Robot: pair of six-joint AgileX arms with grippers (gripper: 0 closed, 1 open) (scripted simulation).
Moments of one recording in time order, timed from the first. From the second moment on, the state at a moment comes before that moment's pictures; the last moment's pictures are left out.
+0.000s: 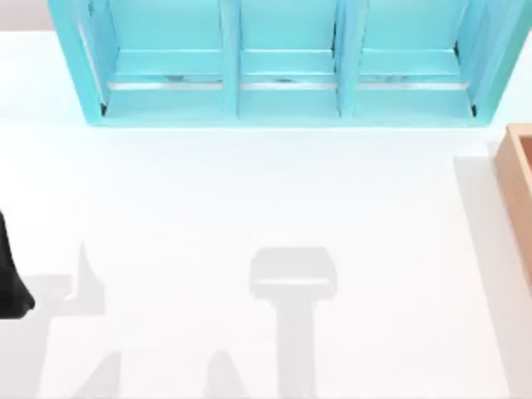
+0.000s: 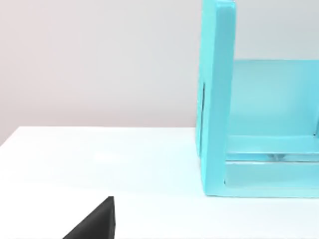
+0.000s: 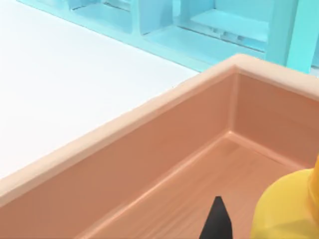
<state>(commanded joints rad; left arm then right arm) 0.00 0.00 0.00 0.00 0.00 0.00 -0.78 1.91 0.87 -0.45 -1.37 -1.46</state>
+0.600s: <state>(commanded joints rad) 0.00 0.00 0.00 0.00 0.00 0.00 -0.78 1.91 0.87 -0.45 -1.37 -1.46</state>
